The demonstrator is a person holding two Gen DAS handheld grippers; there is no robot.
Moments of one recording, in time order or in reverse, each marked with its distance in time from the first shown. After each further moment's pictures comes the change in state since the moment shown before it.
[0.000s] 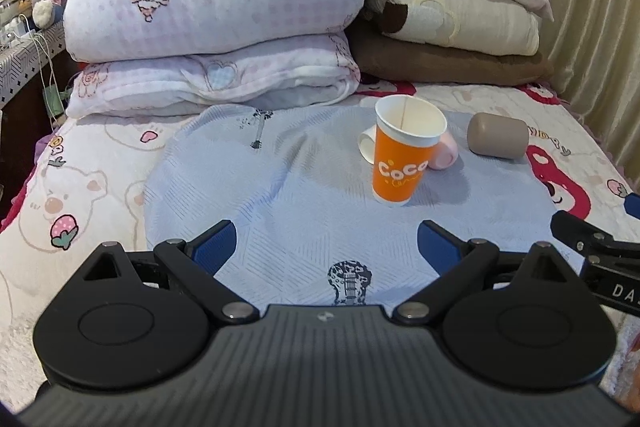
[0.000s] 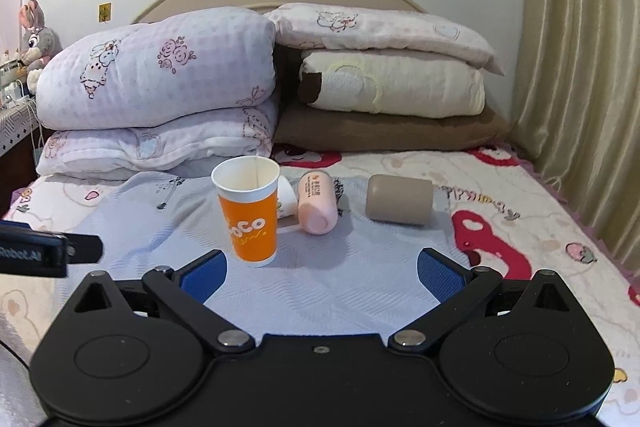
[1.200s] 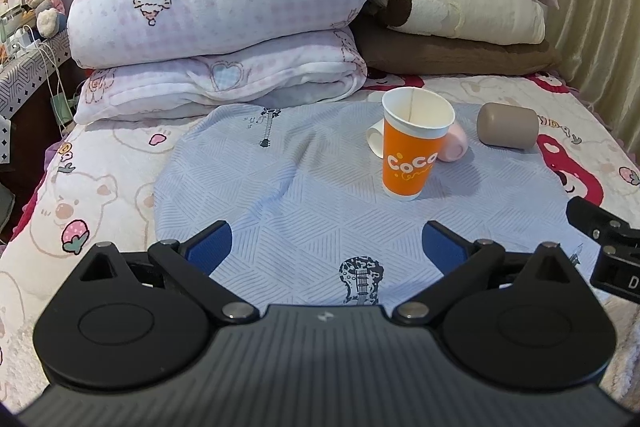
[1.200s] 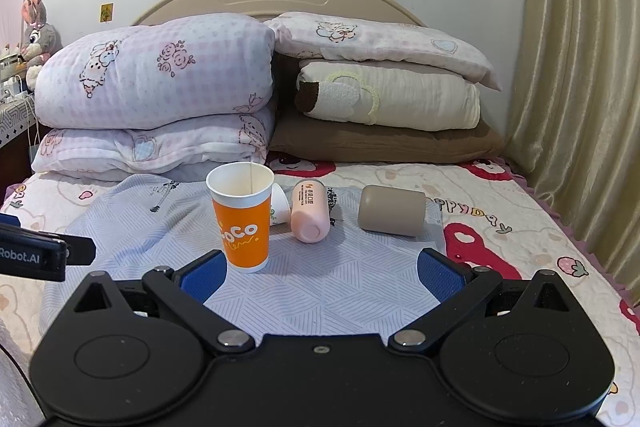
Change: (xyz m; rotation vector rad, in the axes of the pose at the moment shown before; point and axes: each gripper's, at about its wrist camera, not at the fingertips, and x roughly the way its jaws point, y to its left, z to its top) left arm 0.003 -0.002 -0.003 0.032 0.010 0.034; right arm -0.002 0.000 -0.002 -0.024 -0.031 -0.015
